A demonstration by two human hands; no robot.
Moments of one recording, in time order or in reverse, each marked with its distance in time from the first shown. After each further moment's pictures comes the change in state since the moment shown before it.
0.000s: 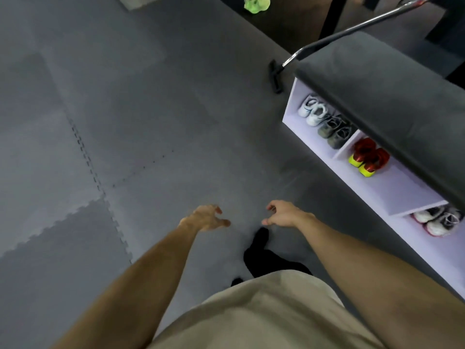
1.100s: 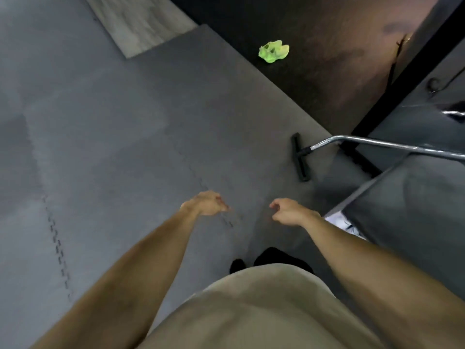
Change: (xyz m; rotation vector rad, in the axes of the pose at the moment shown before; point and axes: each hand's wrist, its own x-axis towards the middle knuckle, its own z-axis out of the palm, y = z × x) left_hand 0.464 0.170 -0.683 0.013 0.032 0.111; right_hand 0.530 -0.310 -0.547 -0.016 0.015 -0.023
